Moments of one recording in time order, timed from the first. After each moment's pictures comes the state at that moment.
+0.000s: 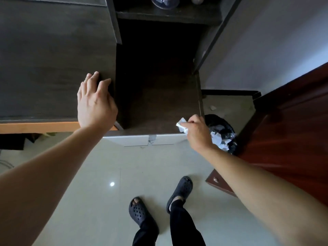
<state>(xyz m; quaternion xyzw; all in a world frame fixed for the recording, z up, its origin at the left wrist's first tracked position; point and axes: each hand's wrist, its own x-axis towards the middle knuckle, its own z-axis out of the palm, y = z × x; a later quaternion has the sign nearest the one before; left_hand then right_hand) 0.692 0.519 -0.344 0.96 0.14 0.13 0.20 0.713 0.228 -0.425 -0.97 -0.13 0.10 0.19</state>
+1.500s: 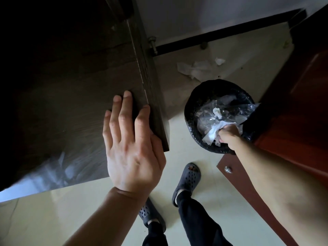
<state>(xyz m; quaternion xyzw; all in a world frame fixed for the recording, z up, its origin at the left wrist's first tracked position) 0.754 0.252 -0.491 0.99 0.02 0.06 0.14 0.778 -0.014 -0.754 -0.75 0.45 0.34 0.33</state>
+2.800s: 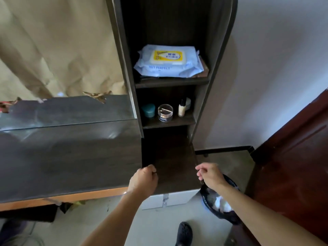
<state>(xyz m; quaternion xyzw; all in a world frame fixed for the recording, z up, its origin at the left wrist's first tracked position) 0.653 0.464 -0.169 0.95 0.11 -0.13 0.26 0.715 0.217 -0.235 -0.88 0.07 0.16 0.43</state>
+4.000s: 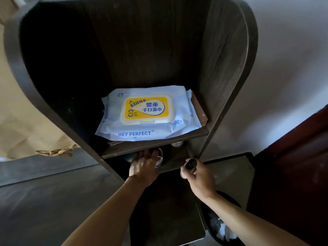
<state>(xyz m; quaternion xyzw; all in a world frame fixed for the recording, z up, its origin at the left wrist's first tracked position) 0.926 0.463 -0.171 0.99 -0.08 -0.08 0.02 0.888 0.260 -0.196 -0.89 0.08 0.00 0.45</state>
